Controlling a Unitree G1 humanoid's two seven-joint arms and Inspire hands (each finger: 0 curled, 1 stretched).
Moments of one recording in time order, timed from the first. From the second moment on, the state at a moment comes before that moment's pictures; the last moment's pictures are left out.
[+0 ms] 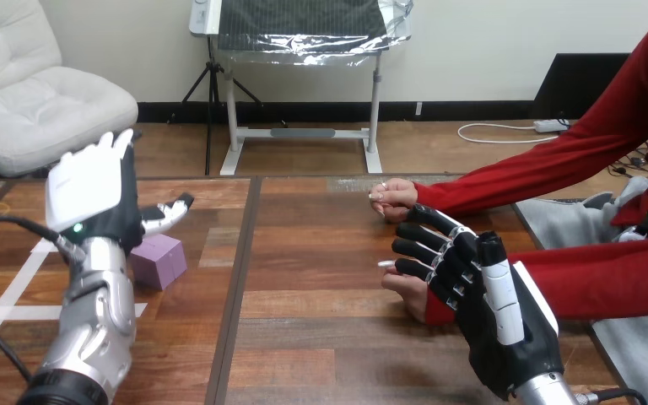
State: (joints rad) left arm -0.54 0.40 -0.27 0.80 0.66 0.14 0.45; right arm 0.11 -0.05 -0.08 0.17 0.31 -0.25 0.47
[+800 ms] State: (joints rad) left arm -0.67 0.37 -0.33 1.08 0.66 0.14 0.36; right arm 0.11 -0.05 -0.08 0.18 0.31 -0.25 0.48
